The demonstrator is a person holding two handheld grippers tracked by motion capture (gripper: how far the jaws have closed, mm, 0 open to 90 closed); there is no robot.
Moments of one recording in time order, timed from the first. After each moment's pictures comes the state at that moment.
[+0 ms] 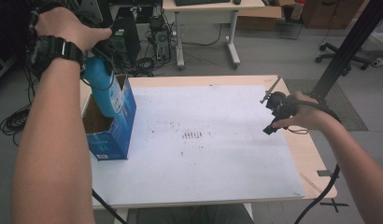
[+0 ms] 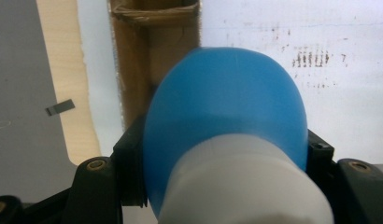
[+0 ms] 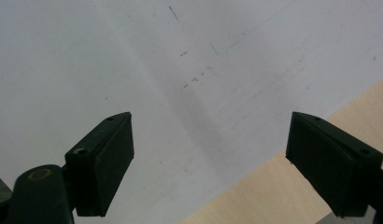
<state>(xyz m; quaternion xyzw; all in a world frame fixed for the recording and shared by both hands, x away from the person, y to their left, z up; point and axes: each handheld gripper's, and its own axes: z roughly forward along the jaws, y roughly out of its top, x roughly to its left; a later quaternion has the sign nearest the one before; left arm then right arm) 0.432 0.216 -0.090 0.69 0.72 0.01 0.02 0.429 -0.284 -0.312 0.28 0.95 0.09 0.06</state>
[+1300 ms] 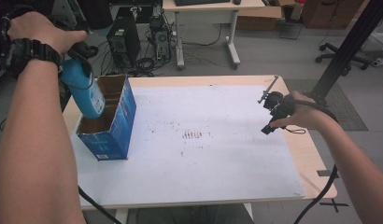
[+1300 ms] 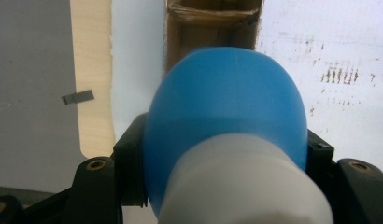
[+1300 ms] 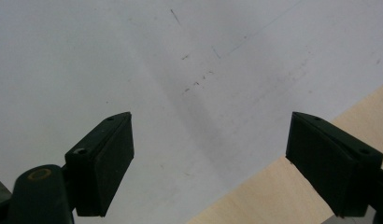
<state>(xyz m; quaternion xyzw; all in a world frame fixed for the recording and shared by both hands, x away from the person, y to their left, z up) 0.432 0.266 -0.102 0.66 0.75 0.01 0.02 0.432 -0.278 -0.314 0.28 0.96 0.08 0.06</state>
